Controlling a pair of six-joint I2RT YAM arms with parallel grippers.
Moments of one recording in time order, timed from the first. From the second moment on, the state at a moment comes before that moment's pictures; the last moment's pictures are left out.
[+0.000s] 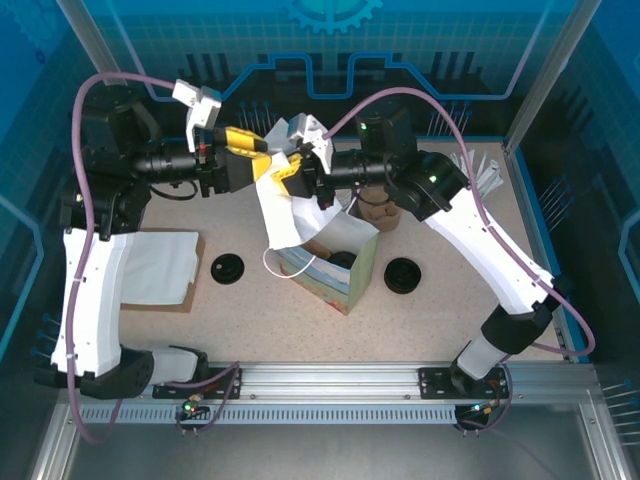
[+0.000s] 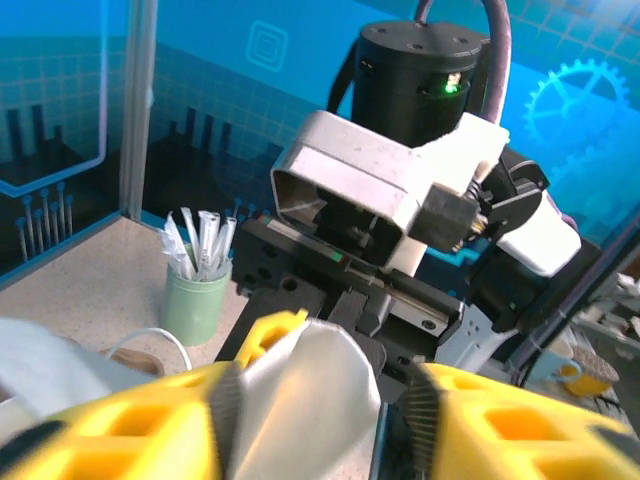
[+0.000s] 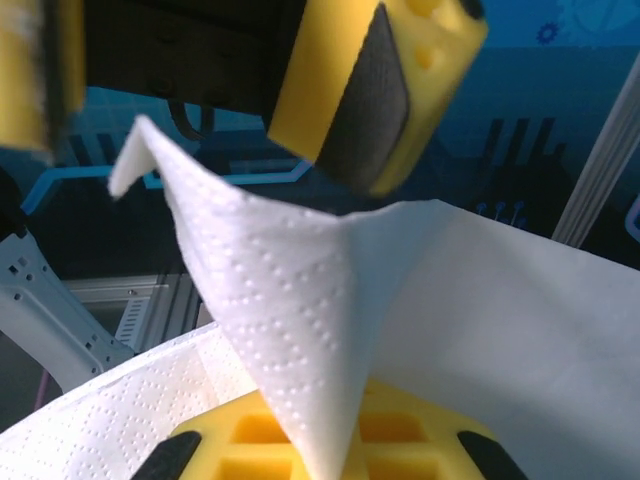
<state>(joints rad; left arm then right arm) -0.15 1.29 1.95 -0.85 1.09 -0.11 0.77 1.61 2.01 -0.69 -0.63 -0.19</state>
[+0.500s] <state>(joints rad) -0.15 0.84 1.57 -0.79 0.76 -0.18 0.72 1.57 1.92 -0.73 -0.83 0.03</state>
